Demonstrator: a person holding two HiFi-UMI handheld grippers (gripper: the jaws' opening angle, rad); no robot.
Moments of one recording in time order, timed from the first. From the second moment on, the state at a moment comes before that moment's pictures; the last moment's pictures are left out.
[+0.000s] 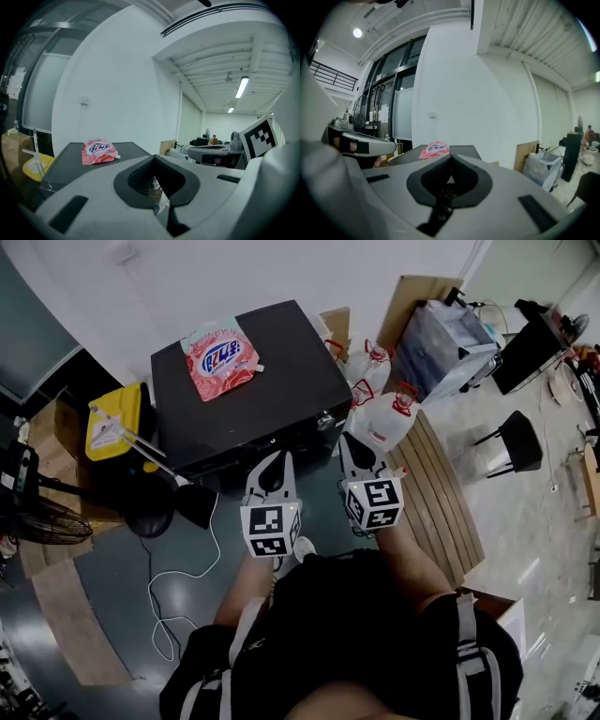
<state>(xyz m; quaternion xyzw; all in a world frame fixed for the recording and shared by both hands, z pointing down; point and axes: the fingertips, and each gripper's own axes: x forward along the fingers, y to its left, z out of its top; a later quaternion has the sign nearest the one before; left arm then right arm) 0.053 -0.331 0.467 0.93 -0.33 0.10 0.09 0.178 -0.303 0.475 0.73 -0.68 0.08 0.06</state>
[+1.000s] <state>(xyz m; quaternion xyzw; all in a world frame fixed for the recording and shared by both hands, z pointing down) 0.060 -0.359 0.481 0.87 -0.45 0.14 0.11 0.225 -0.372 0.627 0.66 -0.71 0.22 0.15</state>
